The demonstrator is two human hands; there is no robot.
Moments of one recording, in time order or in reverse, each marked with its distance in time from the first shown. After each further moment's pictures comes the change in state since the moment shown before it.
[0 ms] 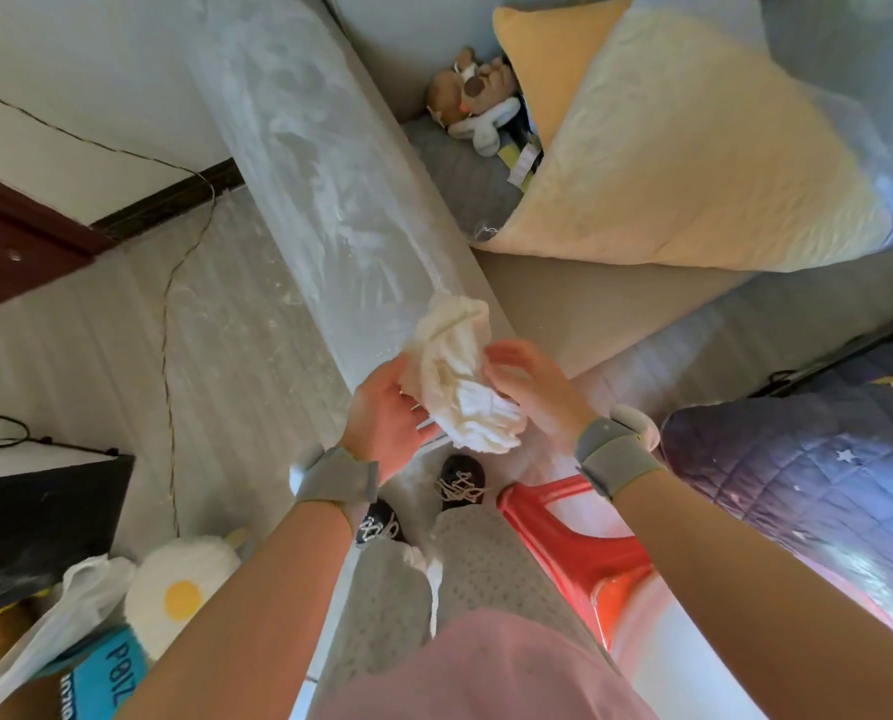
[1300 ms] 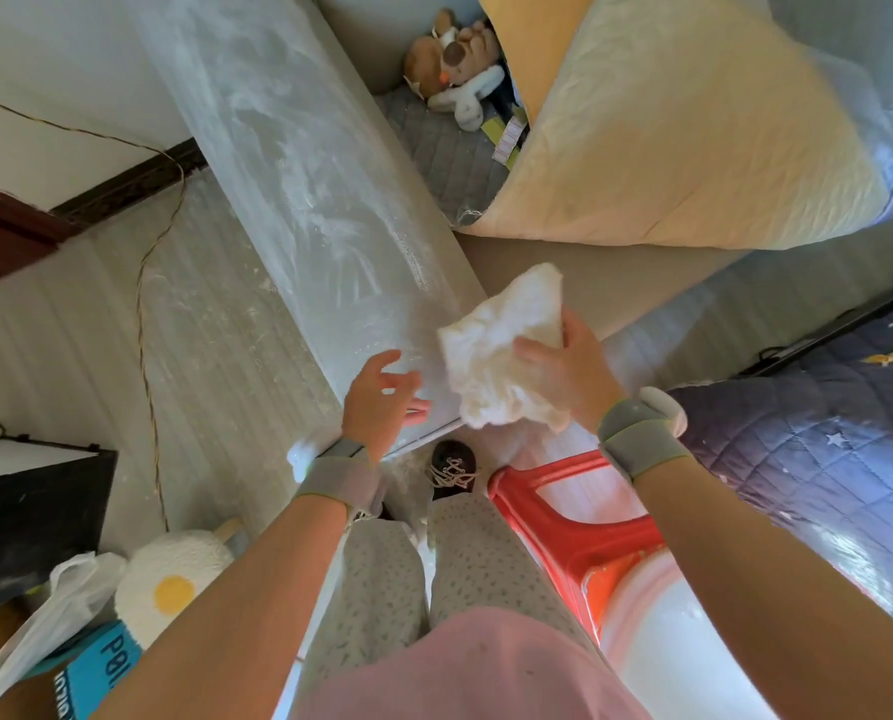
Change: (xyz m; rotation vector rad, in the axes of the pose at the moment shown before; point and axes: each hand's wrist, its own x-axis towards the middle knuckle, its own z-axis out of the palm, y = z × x) left_hand 0.025 -0.008 0.005 0.626 0.290 0.221; right_hand 0.020 0.003 -0.040 0.070 0.224 0.057
